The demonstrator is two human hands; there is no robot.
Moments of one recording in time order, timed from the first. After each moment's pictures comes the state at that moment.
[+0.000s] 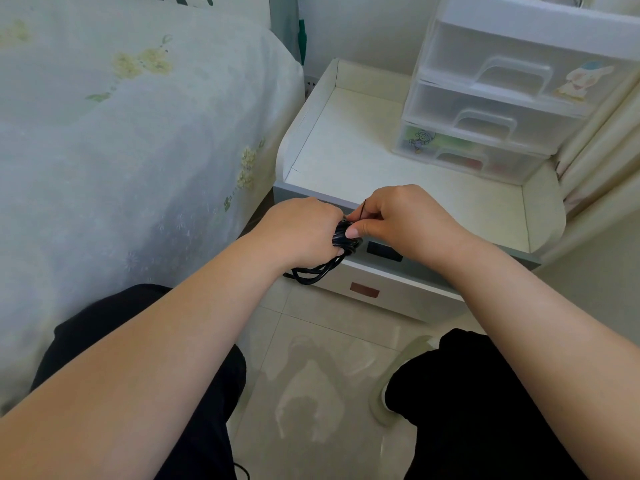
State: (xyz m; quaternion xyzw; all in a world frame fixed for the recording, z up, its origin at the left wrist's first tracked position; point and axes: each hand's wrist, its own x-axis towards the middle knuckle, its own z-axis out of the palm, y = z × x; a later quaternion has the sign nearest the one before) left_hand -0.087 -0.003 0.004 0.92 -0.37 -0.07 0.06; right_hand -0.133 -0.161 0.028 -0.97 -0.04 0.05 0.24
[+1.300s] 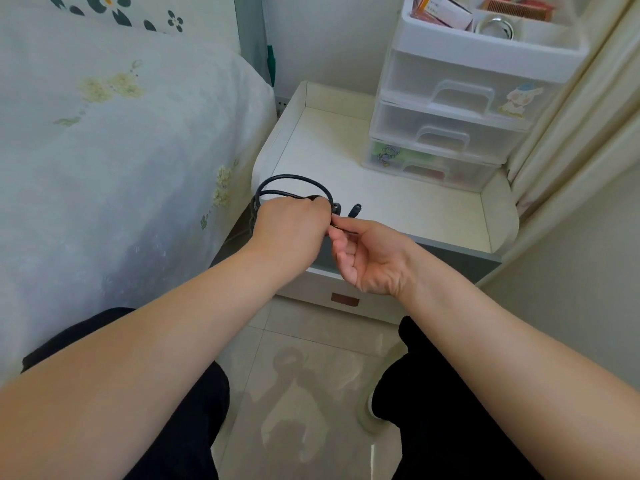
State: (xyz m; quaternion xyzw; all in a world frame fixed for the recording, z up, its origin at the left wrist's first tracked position) left_hand -0.100 -0.019 0.020 0.94 -0.33 0.10 -0.05; right_hand -0.147 -0.143 0.021 -0.40 0.32 0.22 0.83
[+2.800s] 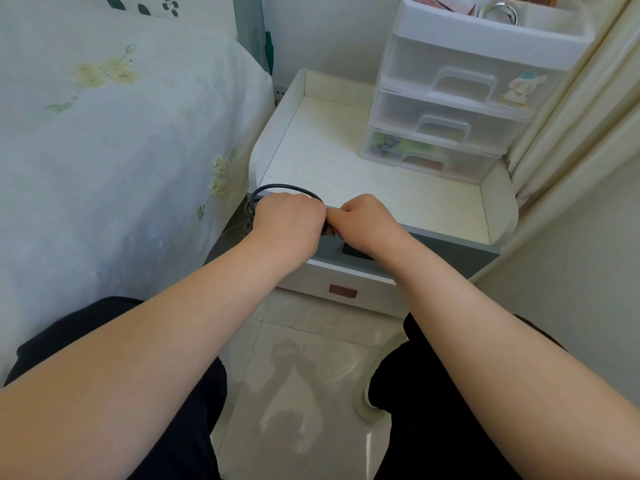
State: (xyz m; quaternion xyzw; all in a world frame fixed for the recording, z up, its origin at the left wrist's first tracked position) left_hand -0.091 -0.027 0.002 0.95 -0.31 0.05 -0.08; right_hand -0.132 -0.139 0.018 -0.90 0.19 0.06 0.39
